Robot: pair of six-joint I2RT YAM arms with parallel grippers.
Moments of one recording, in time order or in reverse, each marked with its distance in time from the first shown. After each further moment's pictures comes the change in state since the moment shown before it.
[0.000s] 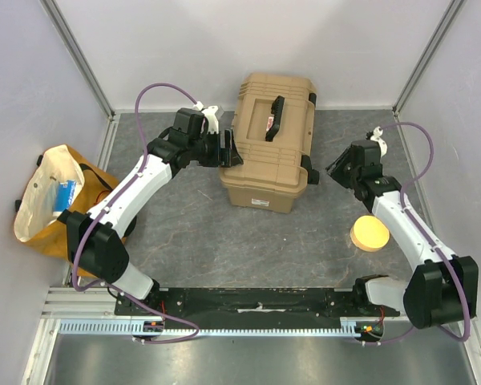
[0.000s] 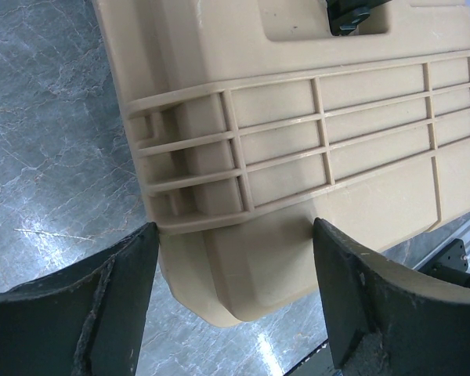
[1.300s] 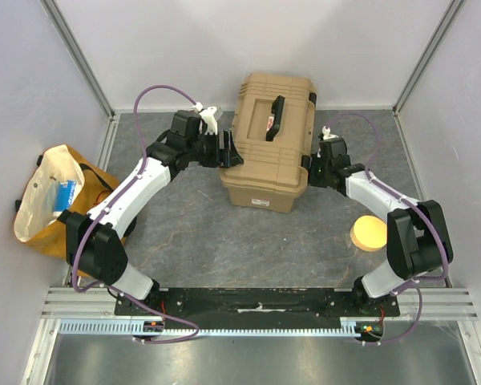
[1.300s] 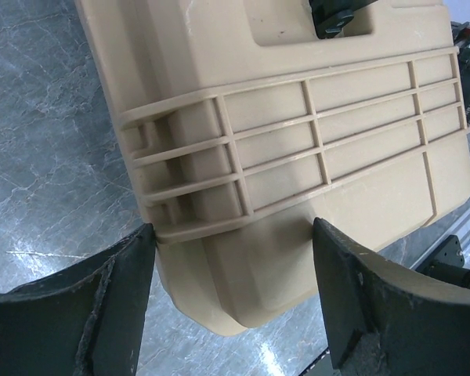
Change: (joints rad) left arm 0.007 -0.002 -0.066 0.087 0.065 0.011; right arm 0.126 0.353 0.115 0.035 -0.103 -0.380
